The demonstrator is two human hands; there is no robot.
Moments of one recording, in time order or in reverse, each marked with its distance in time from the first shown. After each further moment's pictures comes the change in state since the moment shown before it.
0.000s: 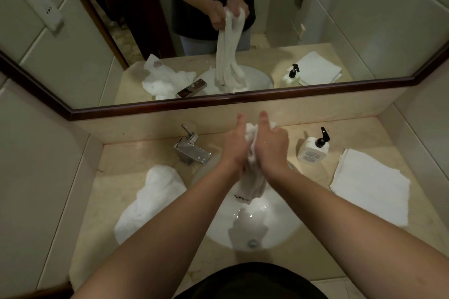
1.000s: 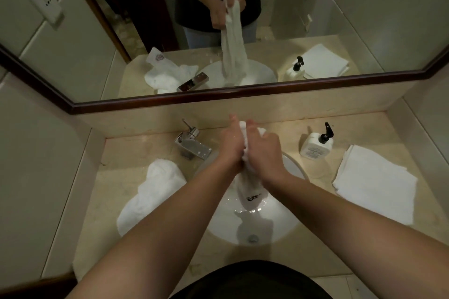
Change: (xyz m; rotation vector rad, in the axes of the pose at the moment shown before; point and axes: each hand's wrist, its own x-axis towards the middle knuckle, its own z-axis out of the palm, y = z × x) left_hand 0.012 -0.004 0.008 -0.038 0.175 -0.165; right_hand 0.001 0.016 -0.003 -0.069 -0.188 0.063
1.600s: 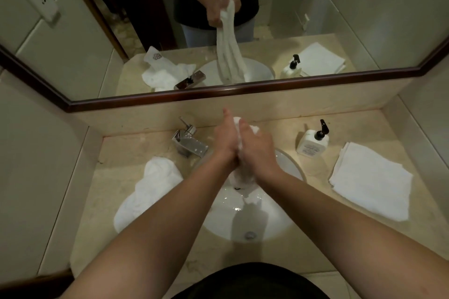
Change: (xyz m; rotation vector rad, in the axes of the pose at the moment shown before) left_hand 0.007 -0.008 -0.004 -0.046 -0.019 0.049; right_hand -0.014 0.004 -0.002 0.084 -0.033 0.029
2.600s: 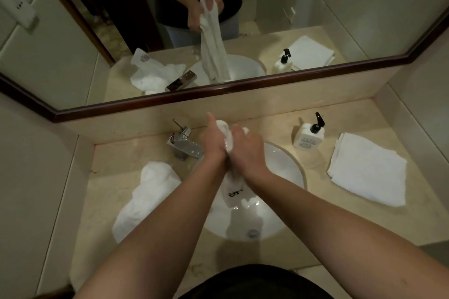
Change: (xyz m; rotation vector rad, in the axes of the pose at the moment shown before) left_hand 0.007 -0.002 -0.012 -0.135 0.161 -0.053; right_hand 0.012 0.016 0.019 -0.293 0.030 -0.174
